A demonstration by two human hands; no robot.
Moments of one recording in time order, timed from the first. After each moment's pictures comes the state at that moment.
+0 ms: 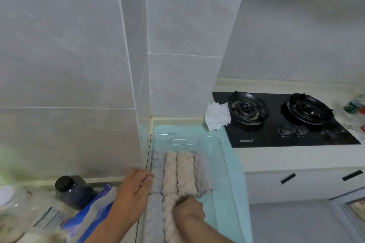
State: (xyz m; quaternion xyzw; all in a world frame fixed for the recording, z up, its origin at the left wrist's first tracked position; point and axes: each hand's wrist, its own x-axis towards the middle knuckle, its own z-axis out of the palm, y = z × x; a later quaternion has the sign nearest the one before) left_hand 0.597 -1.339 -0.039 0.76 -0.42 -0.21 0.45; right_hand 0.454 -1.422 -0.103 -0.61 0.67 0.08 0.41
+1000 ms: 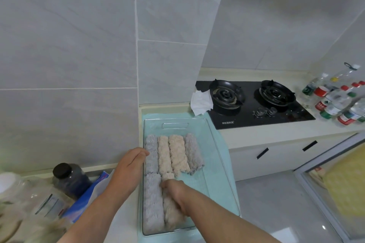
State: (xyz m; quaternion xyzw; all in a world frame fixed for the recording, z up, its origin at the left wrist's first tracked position) left_hand 0.612 -1.330 -0.026 0.70 -0.35 -0.37 0.51; right_hand 0.471 -1.389 -0.072 -0.45 0.65 0.06 0.61
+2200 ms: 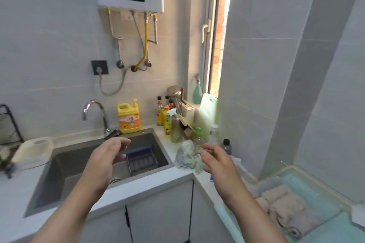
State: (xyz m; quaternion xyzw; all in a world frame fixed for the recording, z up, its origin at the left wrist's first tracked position) left_hand 0.252 -0.993 0.156 0.72 0.03 0.27 0.64; right_hand 0.273 -1.260 0.174 -0.76 -0.09 -0.01 0.64
